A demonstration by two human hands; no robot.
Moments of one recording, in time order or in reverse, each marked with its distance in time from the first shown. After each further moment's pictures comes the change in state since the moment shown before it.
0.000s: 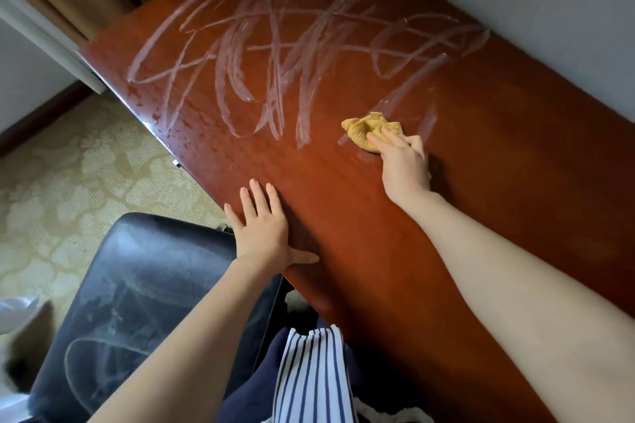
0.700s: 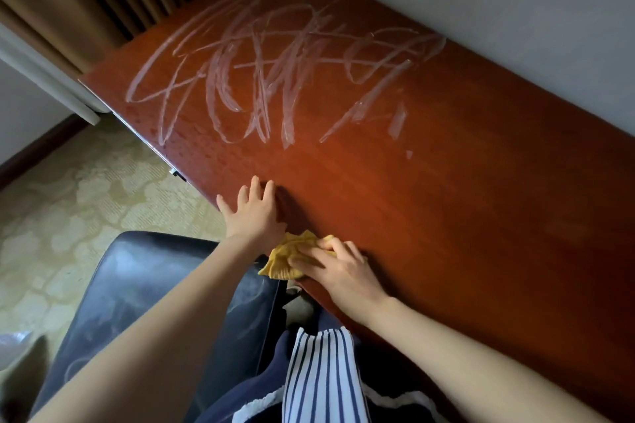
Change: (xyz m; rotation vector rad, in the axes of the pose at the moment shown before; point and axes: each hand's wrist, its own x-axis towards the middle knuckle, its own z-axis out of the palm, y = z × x) left_hand -0.010 -0.006 -0.015 -0.016 0.103 0.086; right_hand -0.181 -0.037 0.038 -0.035 -0.019 -0.647
